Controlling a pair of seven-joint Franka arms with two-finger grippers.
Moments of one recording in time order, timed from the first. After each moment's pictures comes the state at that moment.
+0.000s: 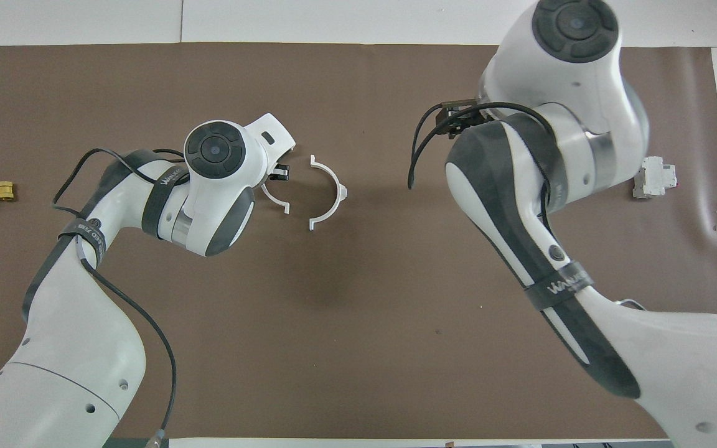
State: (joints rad) left arm -0.56 0.45 0.12 -1.80 0.12 2.38 -0.37; right arm 0.29 0.38 -0.02 -1.37 -0.06 1.80 0.30
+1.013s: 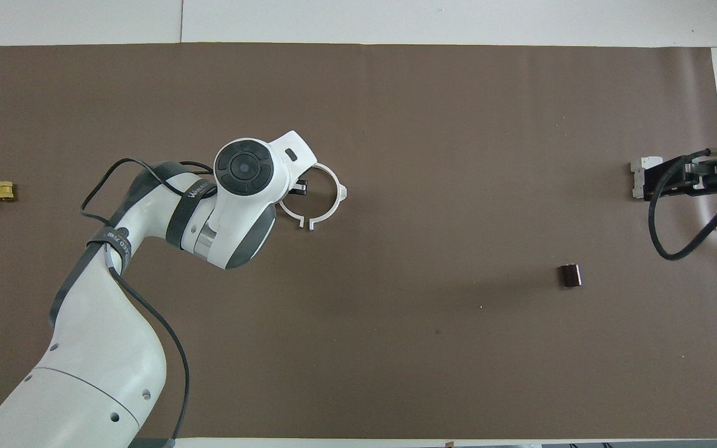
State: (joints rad) left arm -0.61 0.45 0.12 -1.83 0.12 2.38 -0.38; right arm 0.06 -0.03 -0.03 -1.60 -0.06 1.53 0.10
